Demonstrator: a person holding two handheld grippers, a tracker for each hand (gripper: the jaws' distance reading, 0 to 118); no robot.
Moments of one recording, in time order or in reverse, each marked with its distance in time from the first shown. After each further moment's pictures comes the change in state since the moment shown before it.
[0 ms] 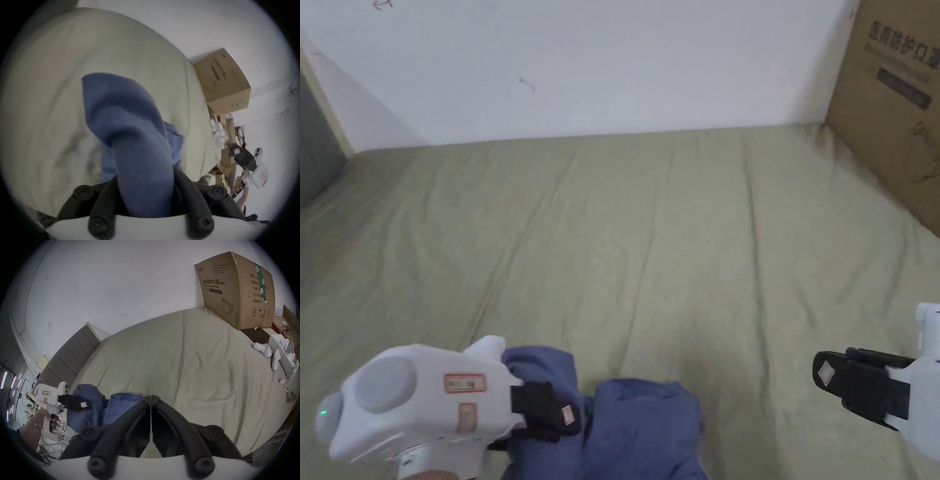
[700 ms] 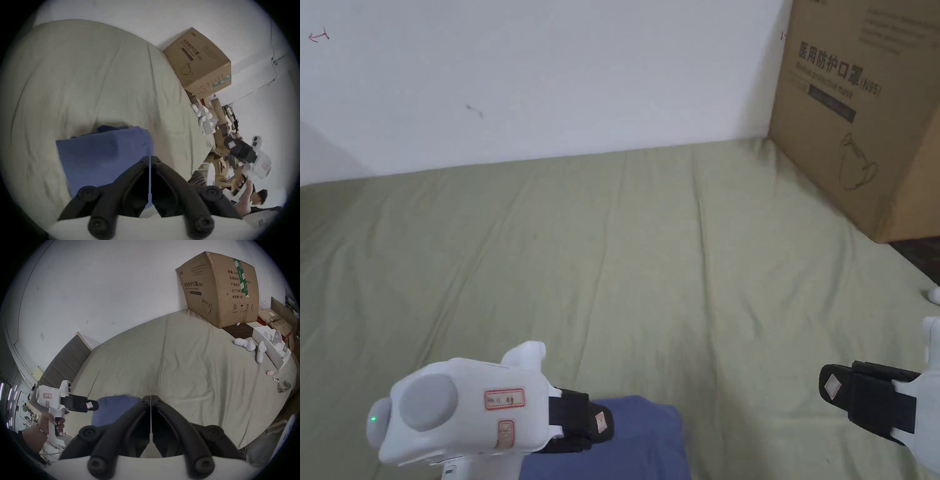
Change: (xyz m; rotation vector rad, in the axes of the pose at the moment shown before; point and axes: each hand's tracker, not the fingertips) left arm 0.042 0.001 -0.051 -0.024 -0.091 -0.197; right arm 0.043 -0.003 0.037 0.053 -0.076 -0.074
